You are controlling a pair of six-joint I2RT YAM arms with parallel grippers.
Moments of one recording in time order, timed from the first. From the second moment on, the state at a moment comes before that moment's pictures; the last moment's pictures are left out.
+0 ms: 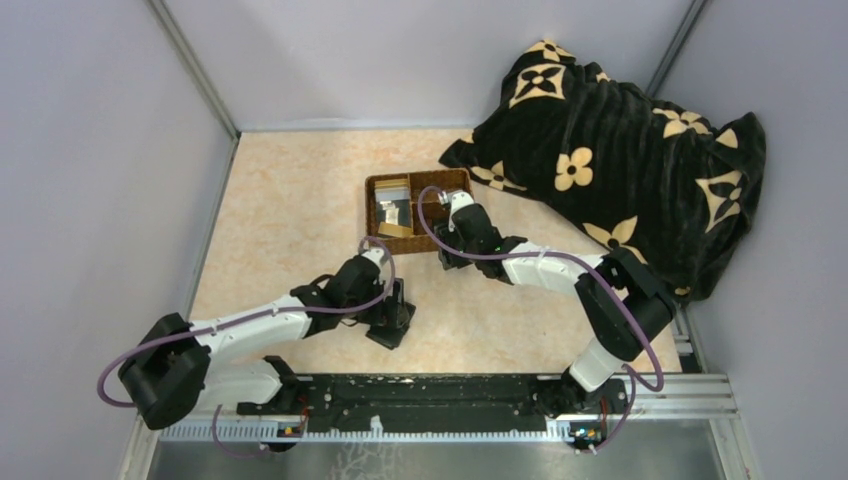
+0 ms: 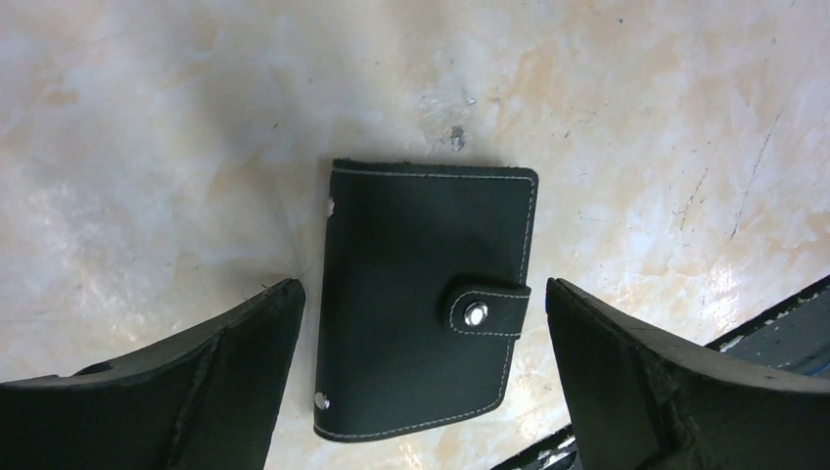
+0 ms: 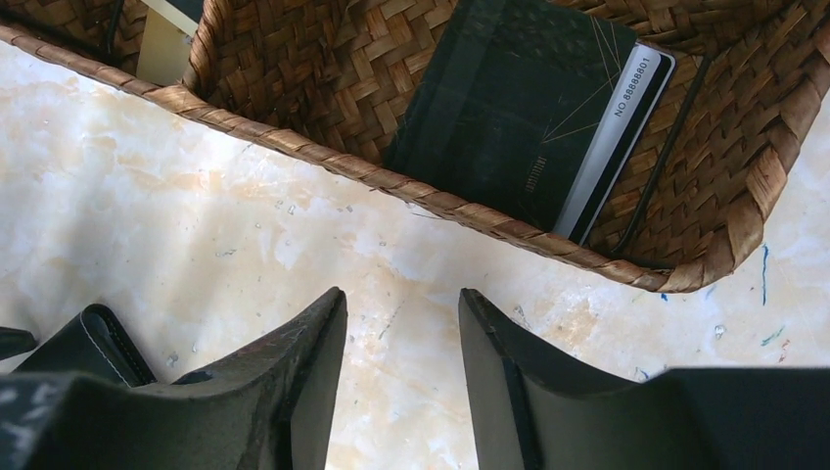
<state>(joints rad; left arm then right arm) -0.82 1.18 0.49 -0.18 -0.03 -0.61 0.70 1.60 0.86 0.02 0.08 0.26</state>
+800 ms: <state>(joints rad) -0.92 1.36 0.62 -0.14 -0.11 -0.65 0.70 1.53 0.82 0.02 0.09 0.26</state>
